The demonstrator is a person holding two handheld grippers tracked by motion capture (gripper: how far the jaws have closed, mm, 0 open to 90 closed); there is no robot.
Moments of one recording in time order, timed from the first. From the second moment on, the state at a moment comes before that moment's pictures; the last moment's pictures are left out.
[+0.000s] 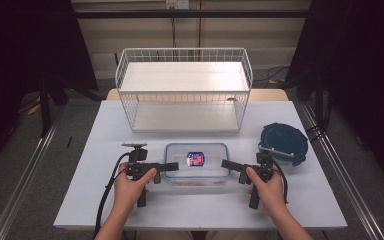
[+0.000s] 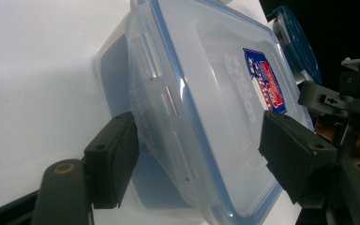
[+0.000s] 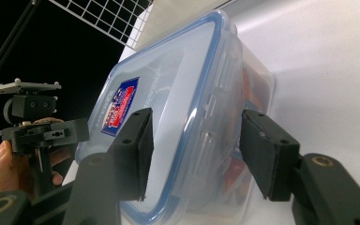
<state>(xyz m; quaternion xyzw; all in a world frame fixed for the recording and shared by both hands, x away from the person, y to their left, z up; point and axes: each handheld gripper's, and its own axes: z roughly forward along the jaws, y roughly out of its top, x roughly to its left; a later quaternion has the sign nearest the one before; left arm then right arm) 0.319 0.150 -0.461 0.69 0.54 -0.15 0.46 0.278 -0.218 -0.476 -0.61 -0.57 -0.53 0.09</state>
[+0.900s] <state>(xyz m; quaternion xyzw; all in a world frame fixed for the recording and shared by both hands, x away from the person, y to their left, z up) 0.325 0.153 -0.463 0.66 0.56 -0.14 0.48 0.276 -0.220 -0.480 -0.62 -0.56 -0.54 0.11</state>
